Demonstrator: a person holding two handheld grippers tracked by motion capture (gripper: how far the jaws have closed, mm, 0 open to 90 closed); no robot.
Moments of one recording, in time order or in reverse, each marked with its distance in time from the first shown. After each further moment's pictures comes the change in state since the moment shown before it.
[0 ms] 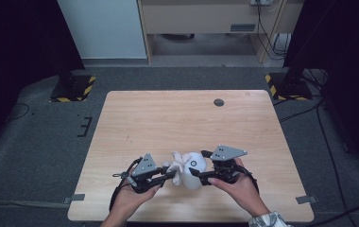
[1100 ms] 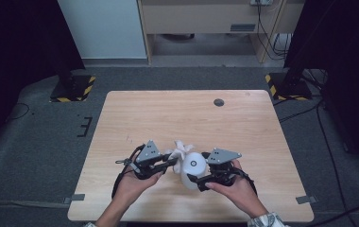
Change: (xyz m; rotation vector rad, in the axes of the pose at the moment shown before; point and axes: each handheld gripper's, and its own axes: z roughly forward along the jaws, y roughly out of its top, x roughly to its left) left arm 0.020 0.031 0.013 0.016 0.043 0.037; right arm 0.005 -0.009 0.009 0.043 0.008 -0.031
